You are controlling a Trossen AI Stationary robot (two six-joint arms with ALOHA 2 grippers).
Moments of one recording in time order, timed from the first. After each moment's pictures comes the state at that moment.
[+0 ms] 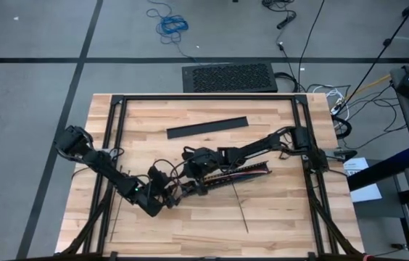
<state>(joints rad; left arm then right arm) -0.63 1.62 0.56 0.05 -0.84 -0.99 0.05 2.14 1.32 0.36 -0.33 -0.14</state>
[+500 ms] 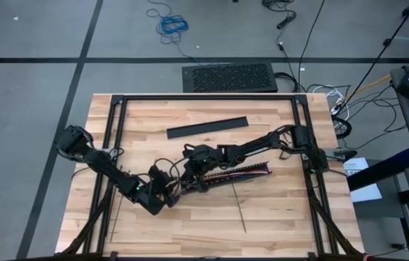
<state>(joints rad) -0.61 1.62 0.56 0.05 -0.82 -0.98 0.02 2.14 1.32 0.32 -0.34 -0.13</state>
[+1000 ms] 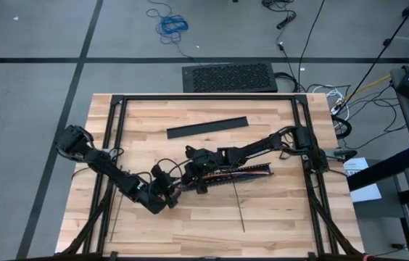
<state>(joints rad) -0.59 1.62 0.56 0.13 -0.82 -0.82 0.06 2.12 1.32 0.24 -0.18 -0.12</state>
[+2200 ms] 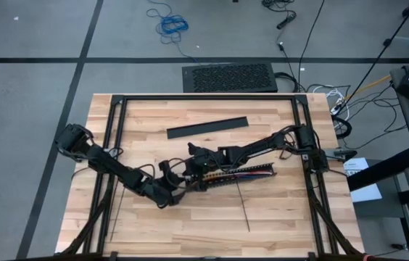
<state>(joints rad) -0.50 1.62 0.57 0.19 -0.64 -0.42 0.05 2.09 1.32 0.18 -0.08 -0.06</state>
